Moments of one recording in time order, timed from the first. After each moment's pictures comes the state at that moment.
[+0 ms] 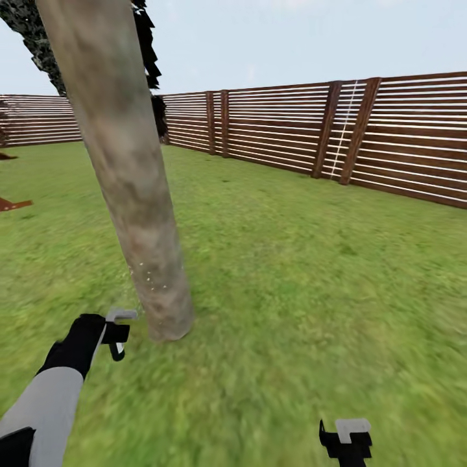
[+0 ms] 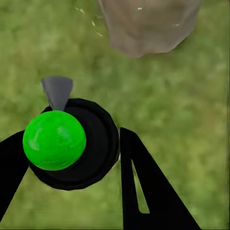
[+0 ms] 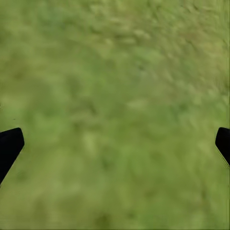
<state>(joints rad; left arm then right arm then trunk) -0.80 0.13 0.35 -0.69 -0.49 0.71 -0.31 -0.45 -0.03 -0.08 -0.06 0.32 -0.55 -0.37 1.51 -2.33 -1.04</state>
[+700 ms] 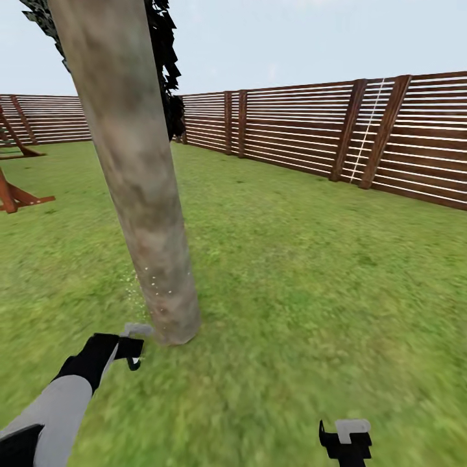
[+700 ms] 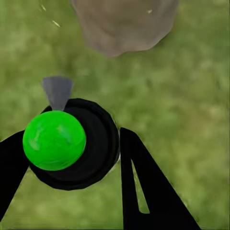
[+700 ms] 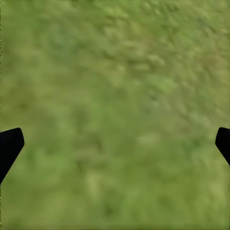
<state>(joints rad) -0.79 0.11 0.34 -0.48 -0.50 0.47 -0.31 -0.45 -0.03 -0.08 -0.05 0.32 -0.54 -0.37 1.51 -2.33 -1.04</state>
